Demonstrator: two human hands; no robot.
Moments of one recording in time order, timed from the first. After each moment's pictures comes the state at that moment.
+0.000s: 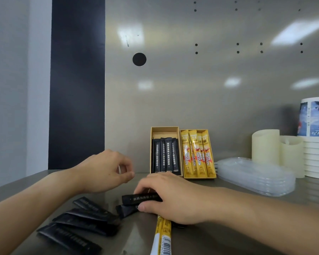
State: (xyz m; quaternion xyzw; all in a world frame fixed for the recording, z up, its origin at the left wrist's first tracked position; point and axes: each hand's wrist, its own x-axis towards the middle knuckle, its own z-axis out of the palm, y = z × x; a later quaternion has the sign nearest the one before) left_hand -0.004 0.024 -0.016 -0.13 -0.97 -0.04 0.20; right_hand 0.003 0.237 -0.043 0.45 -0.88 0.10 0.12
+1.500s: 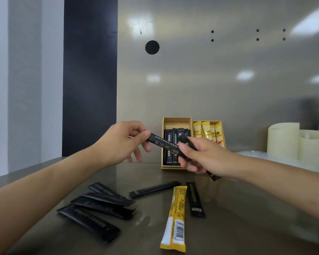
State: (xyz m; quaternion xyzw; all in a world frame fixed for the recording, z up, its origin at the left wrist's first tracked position) left_hand 0.001 0.035 -0.007 -0.17 -0.87 -0.37 0.28; right_hand -0.048 0.269 -0.025 0.37 -0.82 0.44 0.03
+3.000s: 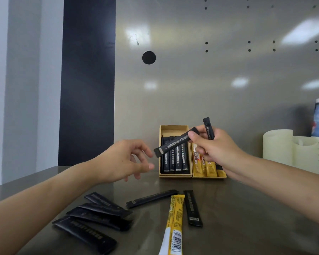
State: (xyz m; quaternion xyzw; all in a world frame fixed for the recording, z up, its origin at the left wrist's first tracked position) left_hand -0.005 0.031 -0.016 -0.19 -0.91 -0.32 0.19; right_hand -0.062 0.284 -0.010 0.27 -0.72 0.61 0.19
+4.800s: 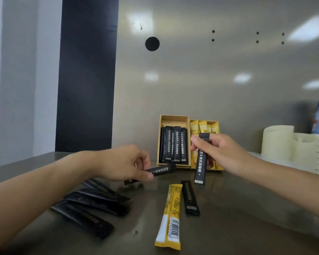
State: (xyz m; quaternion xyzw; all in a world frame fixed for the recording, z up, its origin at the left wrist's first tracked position) left_hand -0.017 0.033 -0.028 -0.20 -0.96 -0.19 0.07; right_hand -0.045 0.300 -0.027 0.32 -0.81 0.47 0.13
